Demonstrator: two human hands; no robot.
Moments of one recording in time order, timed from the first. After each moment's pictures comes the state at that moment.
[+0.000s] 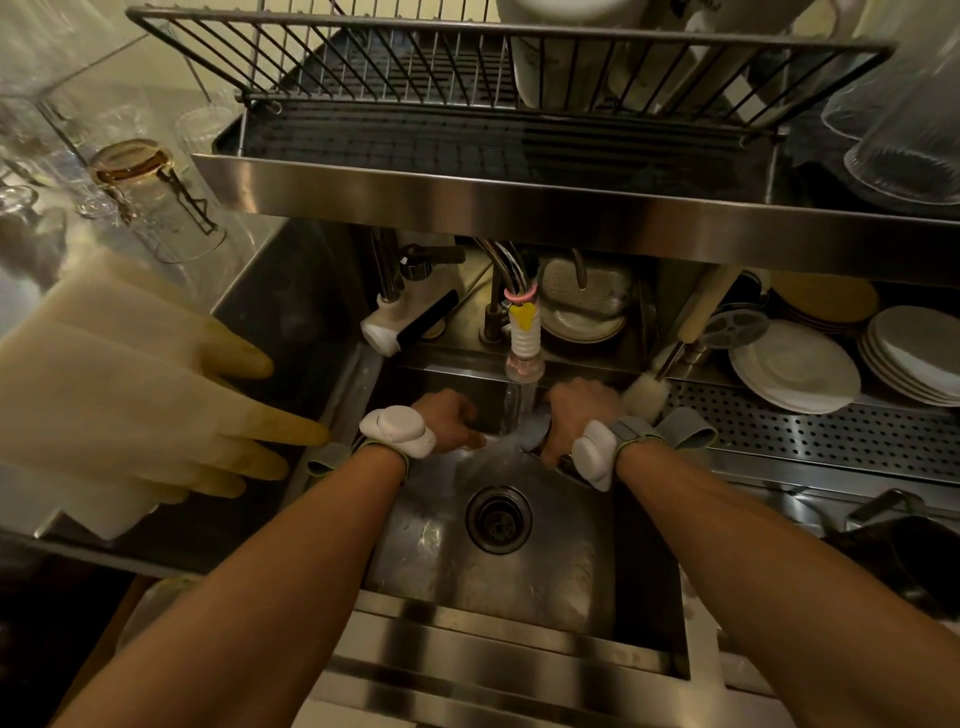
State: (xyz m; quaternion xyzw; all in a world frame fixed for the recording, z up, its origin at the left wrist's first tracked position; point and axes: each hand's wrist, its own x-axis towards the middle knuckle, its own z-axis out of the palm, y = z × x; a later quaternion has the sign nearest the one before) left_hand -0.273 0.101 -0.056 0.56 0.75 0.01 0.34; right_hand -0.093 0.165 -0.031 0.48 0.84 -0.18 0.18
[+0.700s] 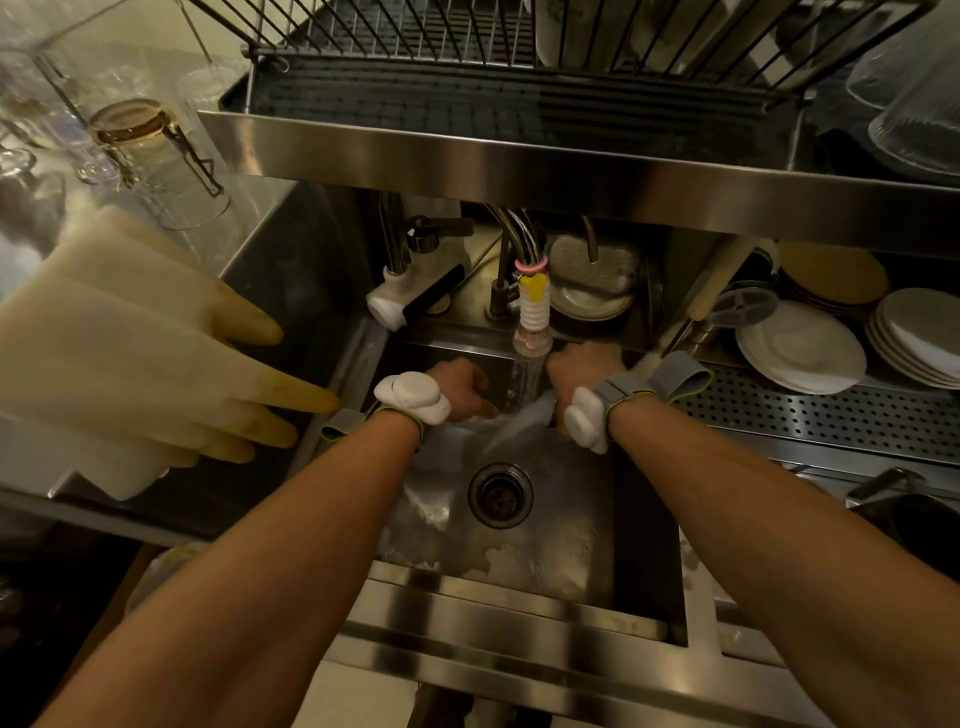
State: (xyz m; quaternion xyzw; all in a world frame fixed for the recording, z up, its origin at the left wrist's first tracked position) left_hand -0.266 0.104 -0.050 0.57 0.75 0.03 0.34; right_hand -0.108 0.167 -0.020 0.44 0.86 -0.03 0.24
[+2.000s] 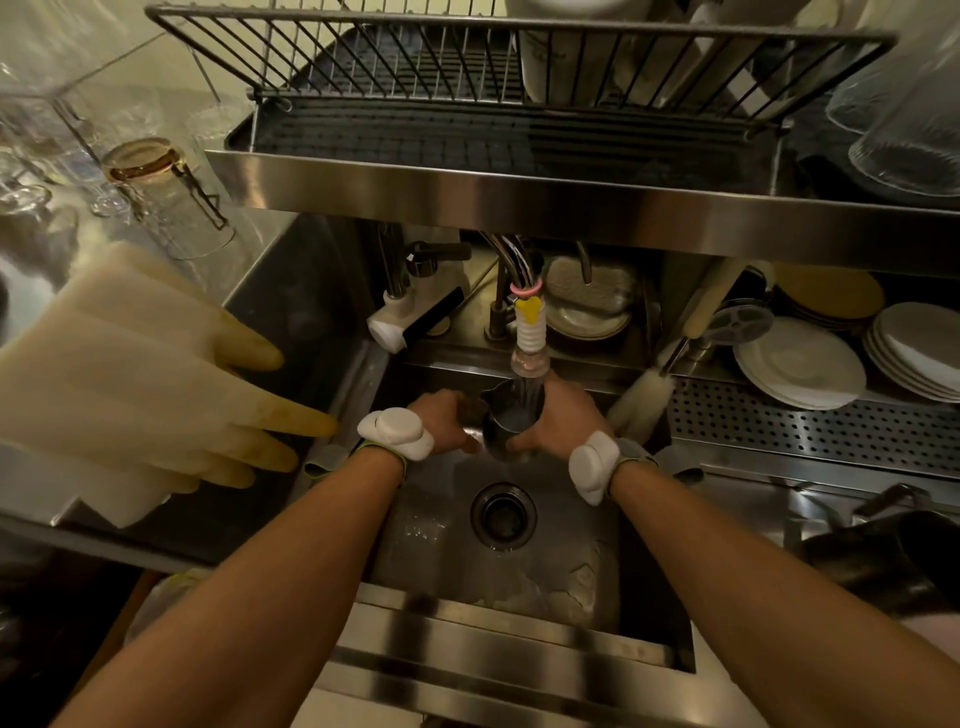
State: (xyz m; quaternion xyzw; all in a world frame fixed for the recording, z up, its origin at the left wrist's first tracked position) left_hand -0.274 0.089 -0.052 0.56 0.76 0.02 0.33; right_hand -0.101 0.142 -0.054 0.52 0.77 -0.36 -0.08
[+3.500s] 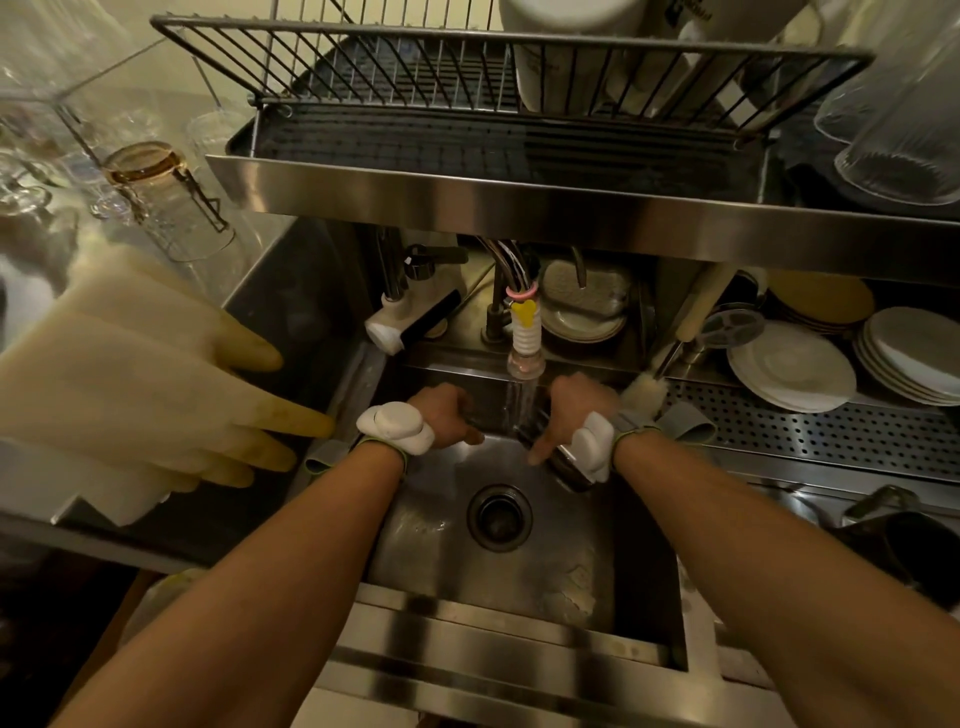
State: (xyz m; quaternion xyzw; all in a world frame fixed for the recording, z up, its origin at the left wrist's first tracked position) left_hand -0.270 0.092 -0.039 0.55 0.76 0.03 0.33; right_hand -0.095 0.164 -0.024 0.50 0.81 -0.24 0.16
